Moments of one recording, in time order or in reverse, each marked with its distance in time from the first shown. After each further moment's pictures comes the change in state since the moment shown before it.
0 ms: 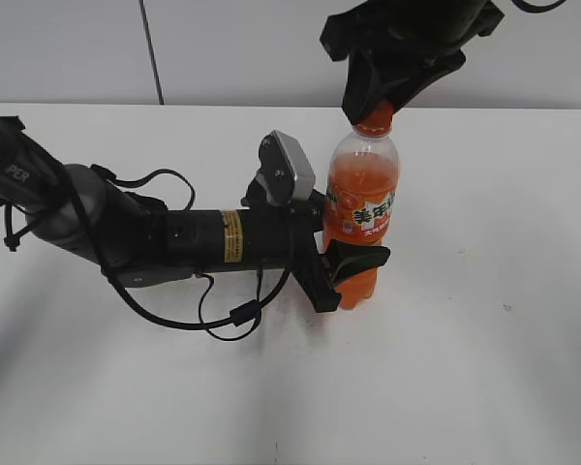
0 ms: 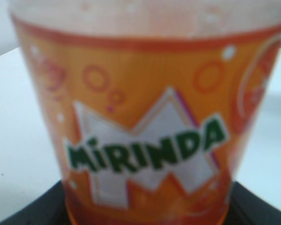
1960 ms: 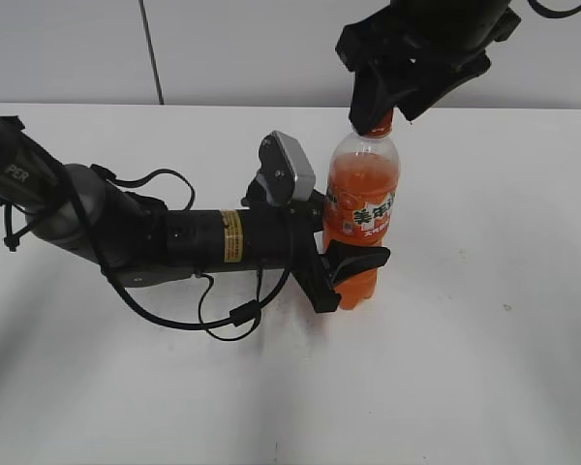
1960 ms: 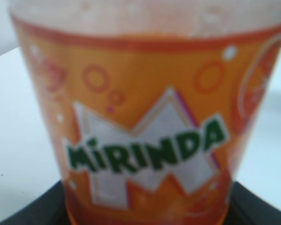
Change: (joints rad) left arm 0.000 0.000 0.000 0.003 0.000 0.000; right arm 0.000 -0.041 0.060 -0.006 -0.012 -0.003
